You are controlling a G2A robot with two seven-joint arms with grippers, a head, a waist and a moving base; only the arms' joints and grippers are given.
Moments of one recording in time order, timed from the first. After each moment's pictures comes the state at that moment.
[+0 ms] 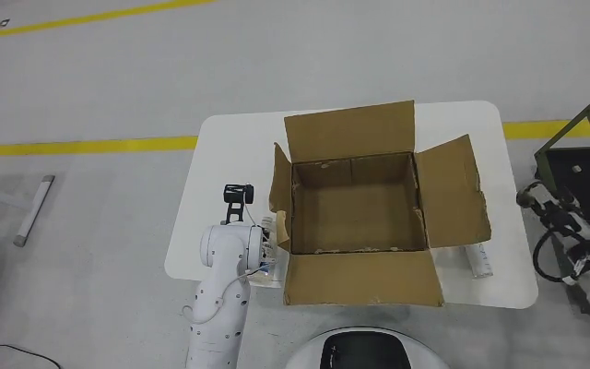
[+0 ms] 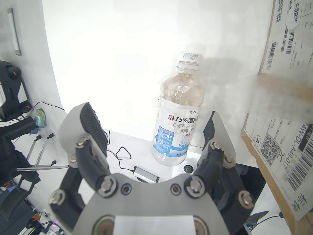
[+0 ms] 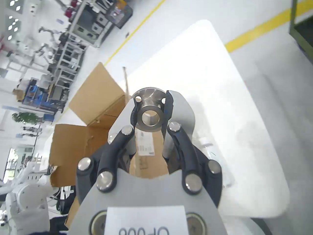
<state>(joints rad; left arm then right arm) 1.02 -1.49 -1.33 -1.69 1.71 0.09 -1.46 -1.72 -1.43 2.05 -2.35 -0.61 0.32 0.70</state>
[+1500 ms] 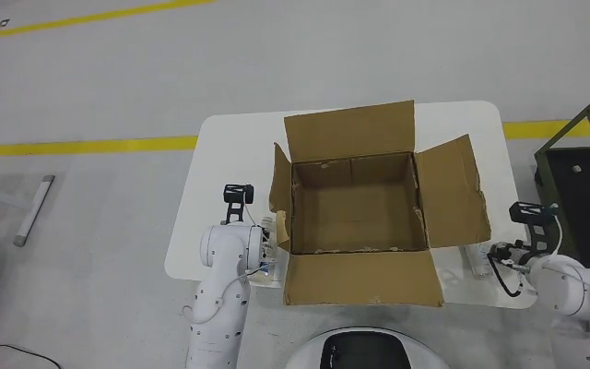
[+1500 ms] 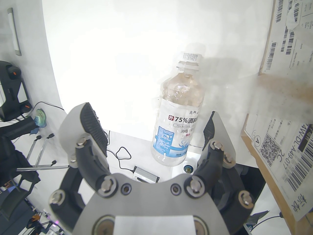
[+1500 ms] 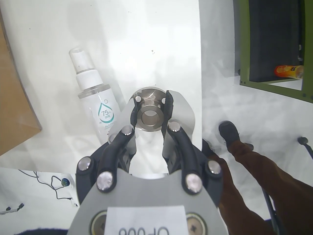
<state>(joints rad) 1.02 -1.49 -1.33 -1.69 1.71 0.09 -1.46 -1.53 -1.35 1.85 -1.97 -1.27 0.16 1.19</state>
